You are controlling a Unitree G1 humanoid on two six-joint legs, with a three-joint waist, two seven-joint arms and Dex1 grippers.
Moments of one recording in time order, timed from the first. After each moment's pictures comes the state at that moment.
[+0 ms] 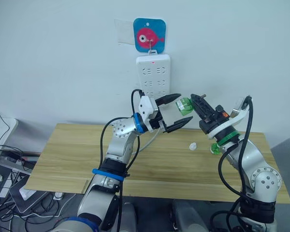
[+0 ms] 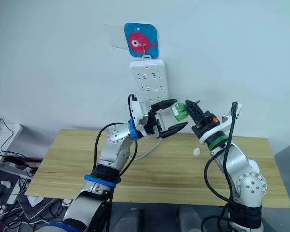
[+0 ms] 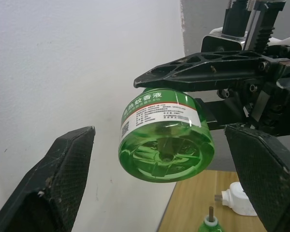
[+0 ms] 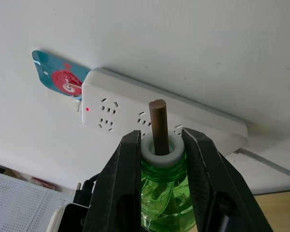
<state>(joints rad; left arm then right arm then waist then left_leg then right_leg) -0.64 0.07 -0.11 0.35 -0.31 -0.23 -1.01 -0.26 -0.16 -0.20 -0.51 1.60 0.62 -0.35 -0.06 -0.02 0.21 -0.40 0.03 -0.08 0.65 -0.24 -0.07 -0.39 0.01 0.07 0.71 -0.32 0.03</state>
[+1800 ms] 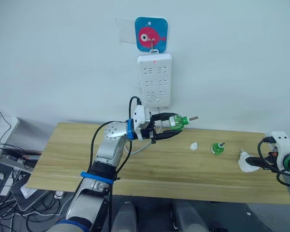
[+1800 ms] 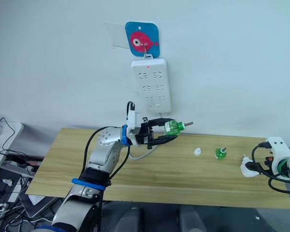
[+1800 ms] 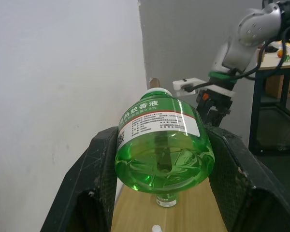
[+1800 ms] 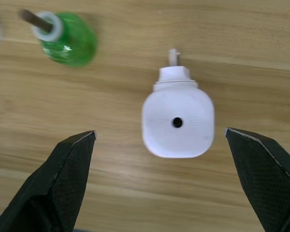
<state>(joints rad) -0.57 0.20 -0.13 0.30 -0.35 -0.13 -1.22 -0.18 -1.16 0.02 0.18 0.84 1.00 0.40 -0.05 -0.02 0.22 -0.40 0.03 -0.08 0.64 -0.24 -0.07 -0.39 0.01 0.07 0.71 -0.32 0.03</state>
